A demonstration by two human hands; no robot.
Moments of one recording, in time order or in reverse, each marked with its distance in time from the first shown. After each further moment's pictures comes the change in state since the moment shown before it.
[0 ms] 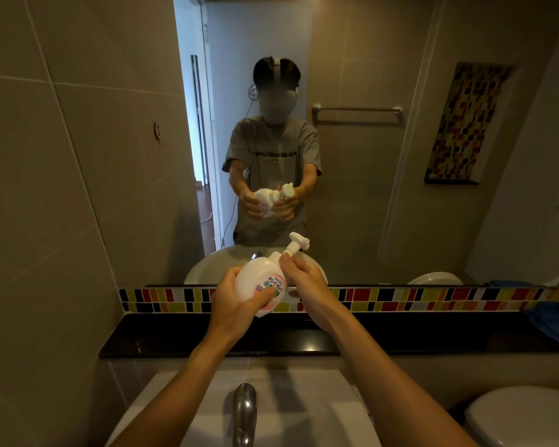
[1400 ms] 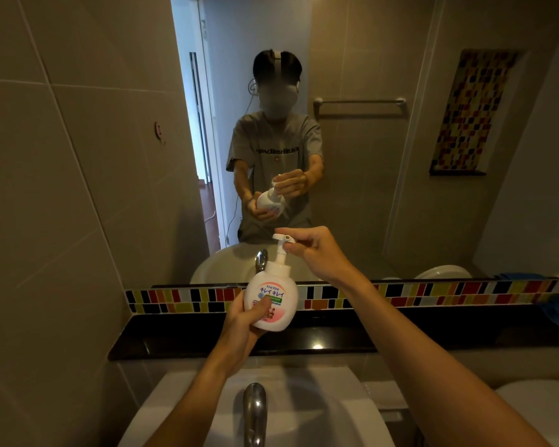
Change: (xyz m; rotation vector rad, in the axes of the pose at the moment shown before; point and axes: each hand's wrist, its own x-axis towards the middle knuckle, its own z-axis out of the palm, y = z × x) left_hand -0.010 -0.034 -0.003 -0.645 -0.261 -0.401; right_hand 0.043 -0.031 -0.020 -0.290 -0.079 -0.367
